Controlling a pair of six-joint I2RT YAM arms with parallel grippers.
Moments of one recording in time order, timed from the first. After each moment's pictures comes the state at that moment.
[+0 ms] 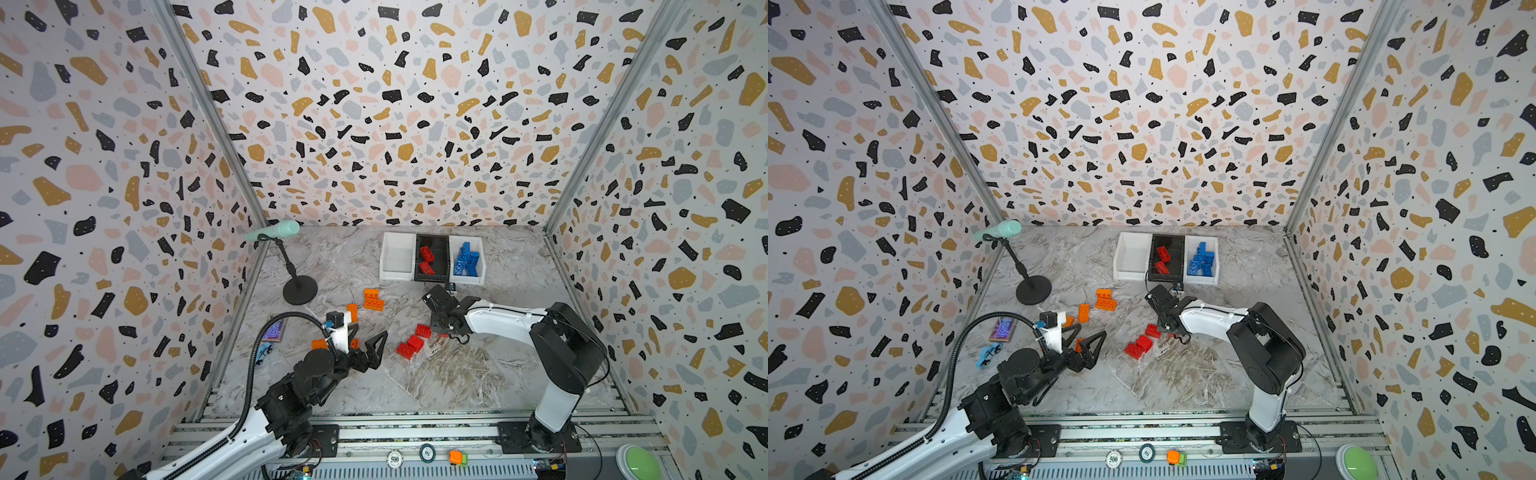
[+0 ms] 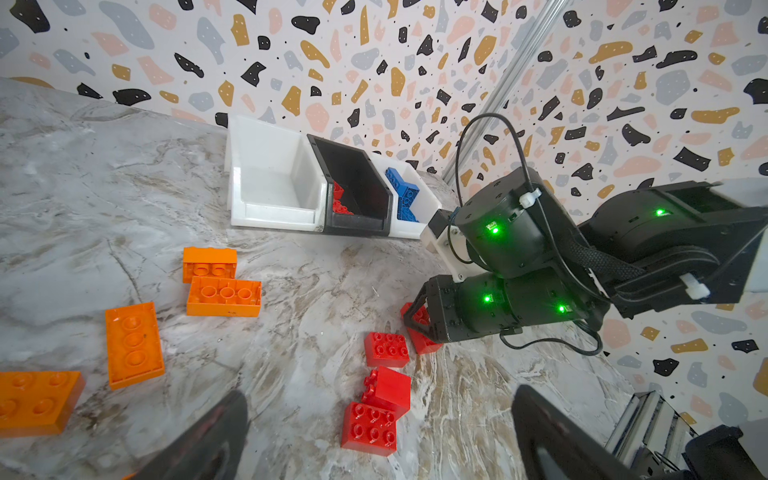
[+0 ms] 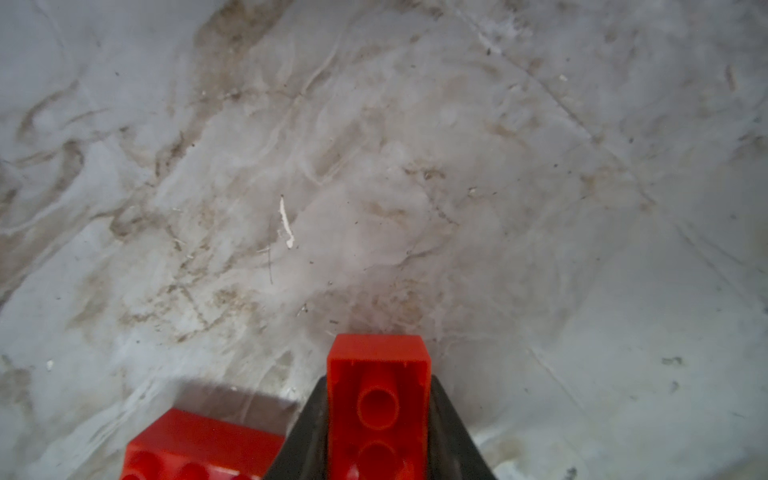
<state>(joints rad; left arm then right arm) -0.86 0.49 0.26 0.02 -0.22 -0.51 0.76 1.76 1.06 -0.49 0.30 0.76</state>
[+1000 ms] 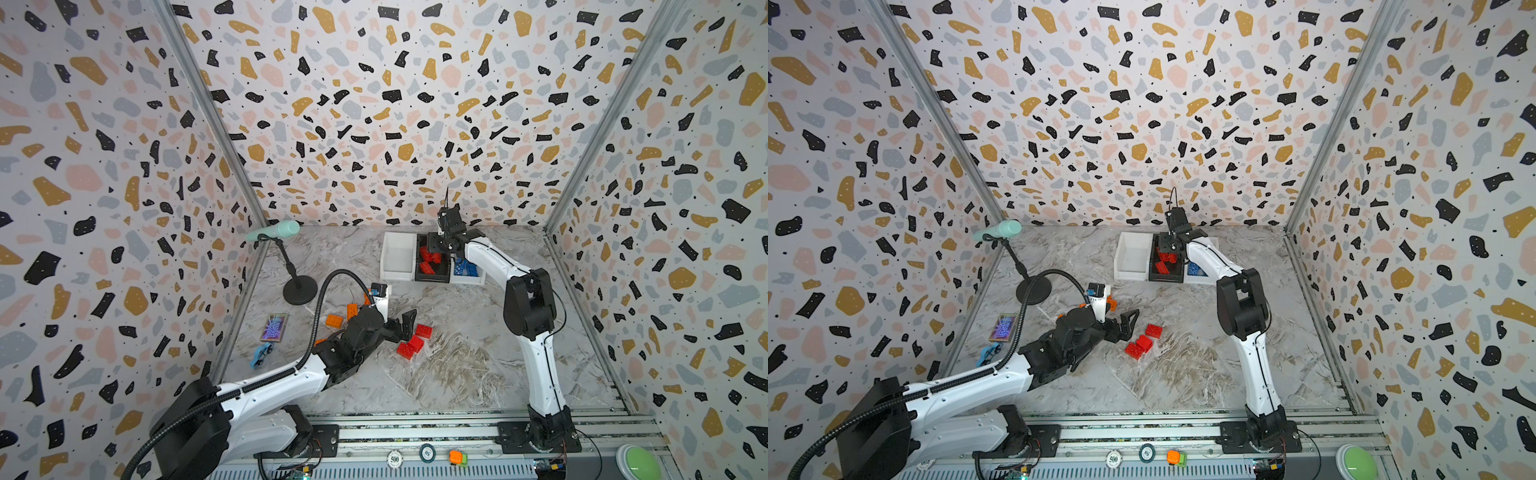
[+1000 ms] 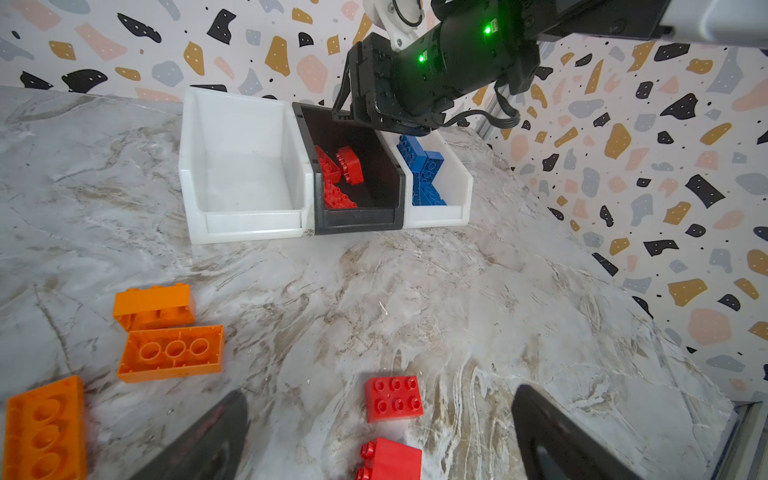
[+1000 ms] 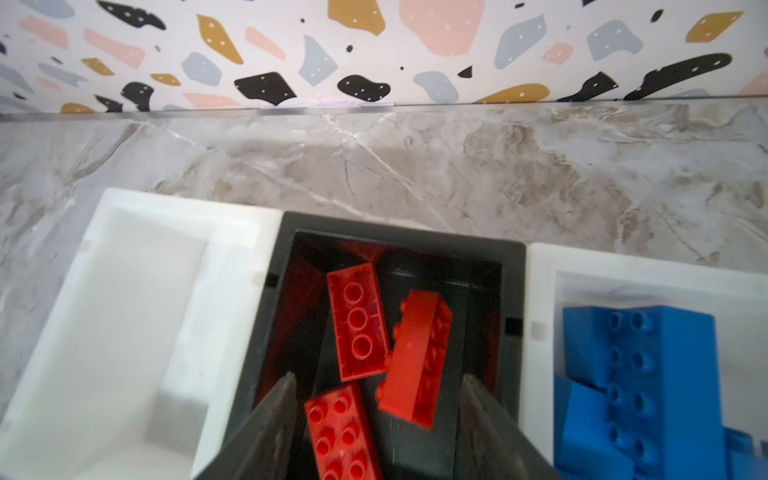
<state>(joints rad) -0.86 1.14 0.57 0.20 -0.23 -0.44 0.44 2.24 1.96 -0.50 0.06 0.30</state>
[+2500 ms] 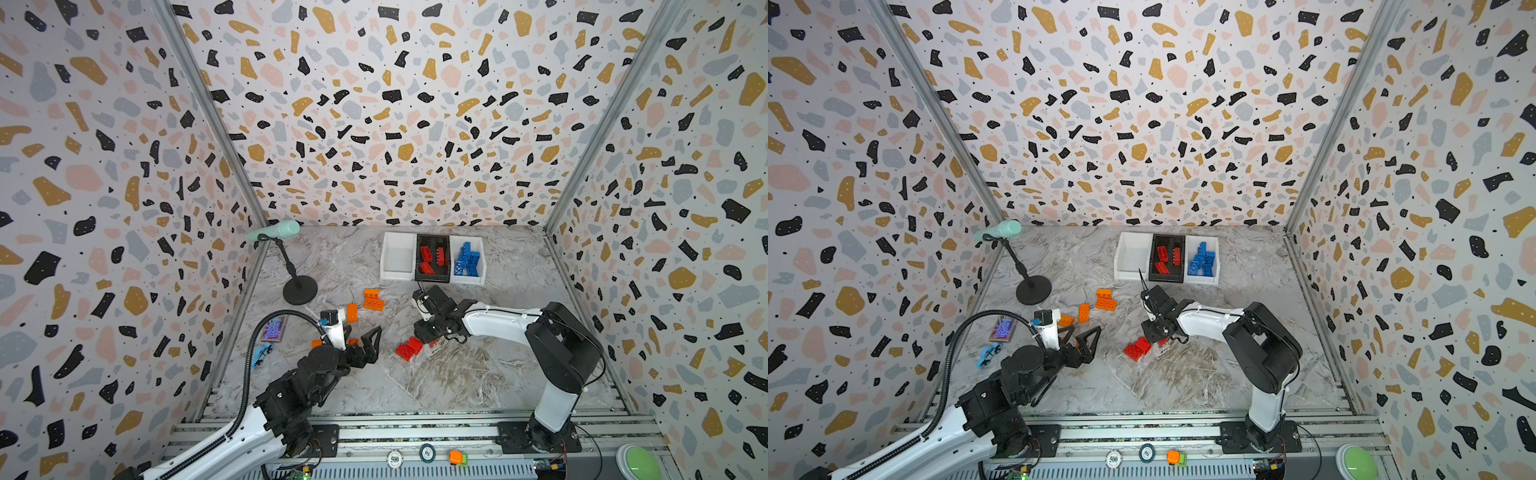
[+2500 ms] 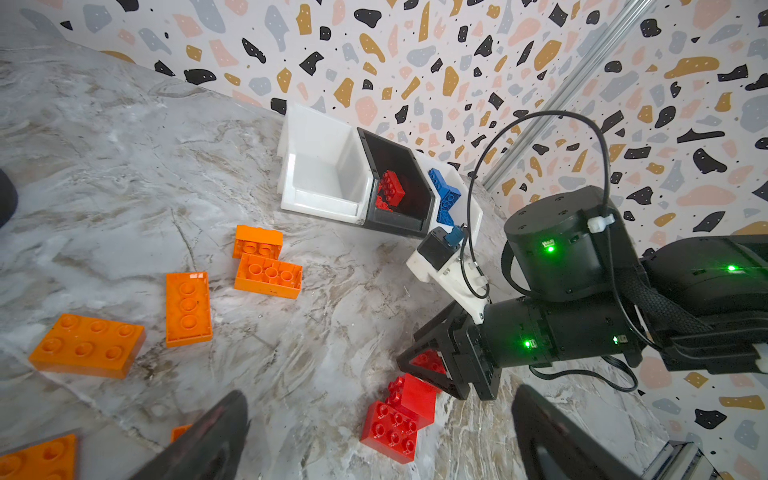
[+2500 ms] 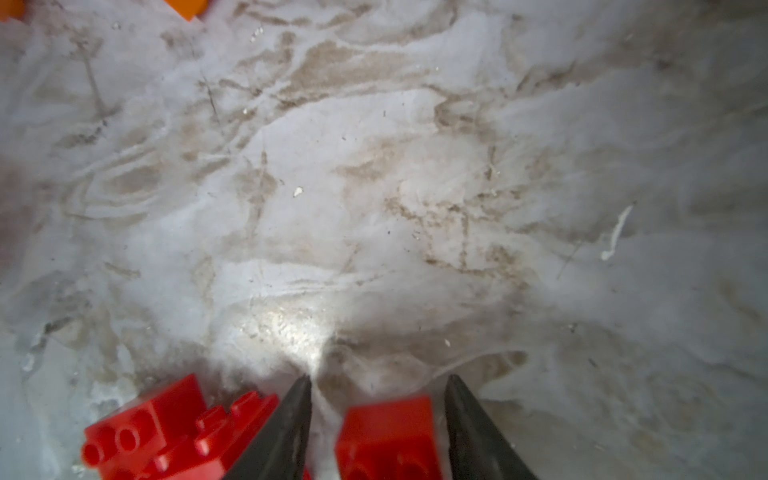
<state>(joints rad) -0.87 0.50 0.32 -0.11 -0.34 -0.62 0.79 1.78 1.02 -0.33 -0.06 0.27</state>
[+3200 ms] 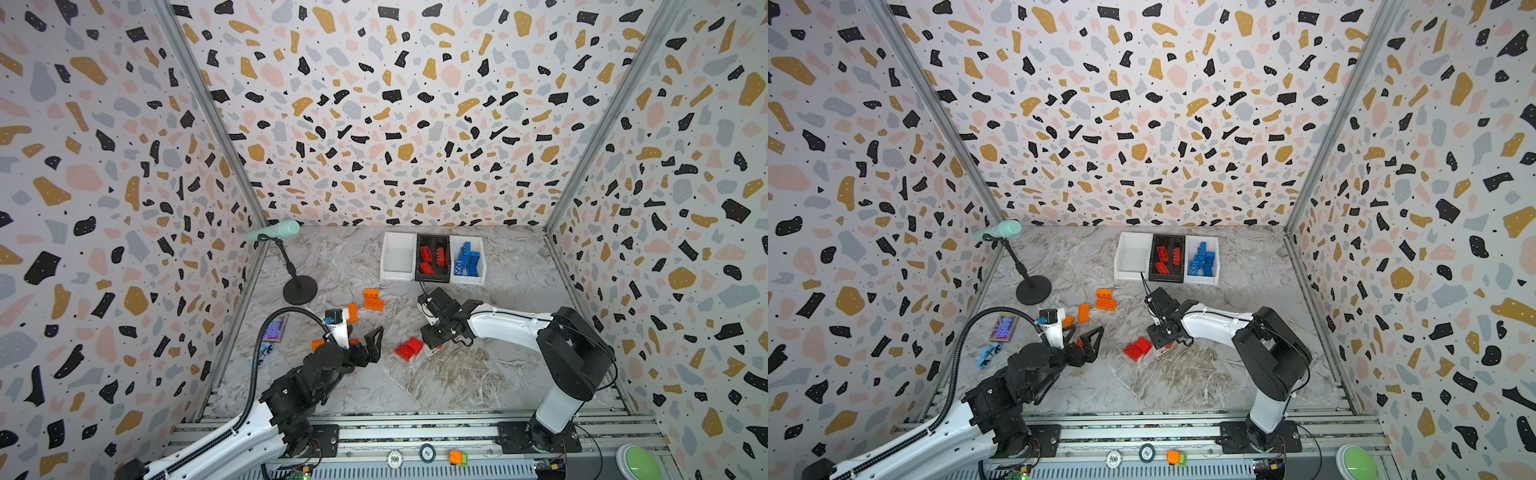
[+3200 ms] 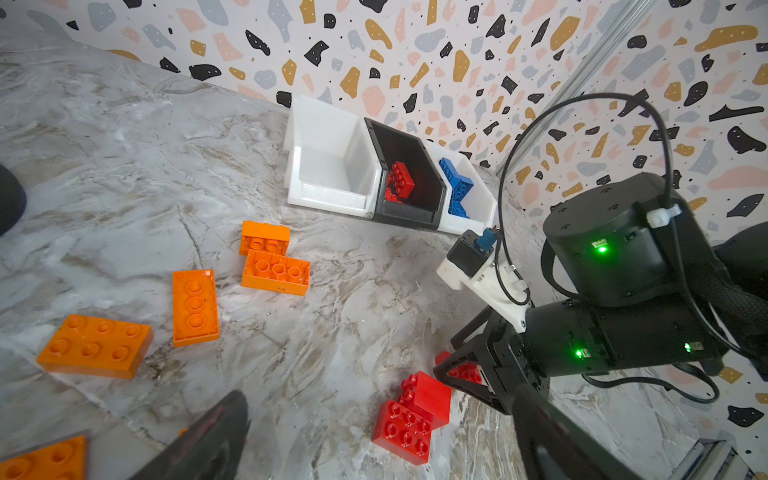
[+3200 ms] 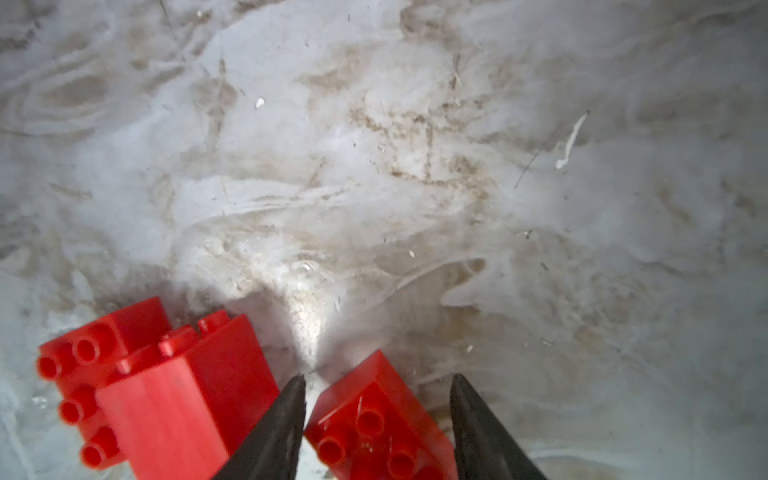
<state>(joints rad) -0.87 0.56 0.32 -0.08 -0.35 -0.59 0.79 1.71 1.00 -0.46 -0.01 0.22</state>
